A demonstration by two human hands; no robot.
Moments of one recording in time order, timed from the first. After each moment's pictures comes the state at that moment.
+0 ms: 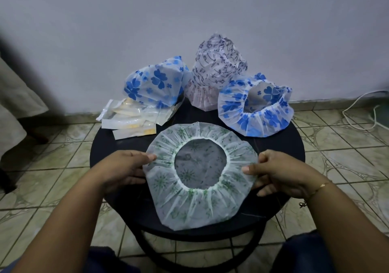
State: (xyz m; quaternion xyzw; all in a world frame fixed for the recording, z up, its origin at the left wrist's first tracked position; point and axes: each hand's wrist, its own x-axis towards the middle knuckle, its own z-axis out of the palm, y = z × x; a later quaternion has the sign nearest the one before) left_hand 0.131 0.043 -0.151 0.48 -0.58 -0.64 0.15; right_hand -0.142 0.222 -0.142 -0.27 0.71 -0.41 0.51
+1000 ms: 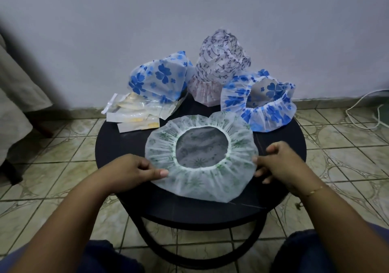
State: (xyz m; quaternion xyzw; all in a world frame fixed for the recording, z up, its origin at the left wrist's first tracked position) left_hand 0.147 0.065 -0.144 0.47 -0.80 -0.36 0.00; right_hand -0.133 0.221 -0.156 -0.23 0.79 -0.45 0.35
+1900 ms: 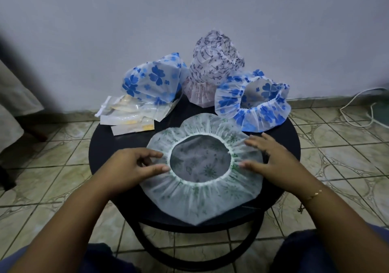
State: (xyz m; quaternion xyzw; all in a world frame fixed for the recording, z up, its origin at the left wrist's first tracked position) left_hand 0.134 0.060 -0.157 0.39 -0.87 -0.27 0.16; right_hand -0.149 0.231 -0.163 -0.53 0.78 -0.30 0.14
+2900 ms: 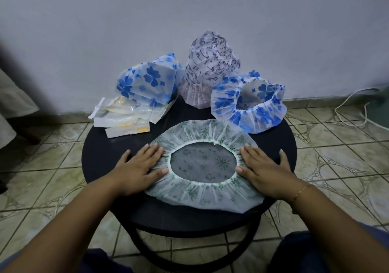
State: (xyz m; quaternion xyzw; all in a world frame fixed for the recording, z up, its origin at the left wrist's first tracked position) left_hand 0.115 0.035 -0.190 0.36 -0.92 -0.14 -0.10; right_hand -0.152 0.222 -0.184 -0.54 0.83 0.02 0.16
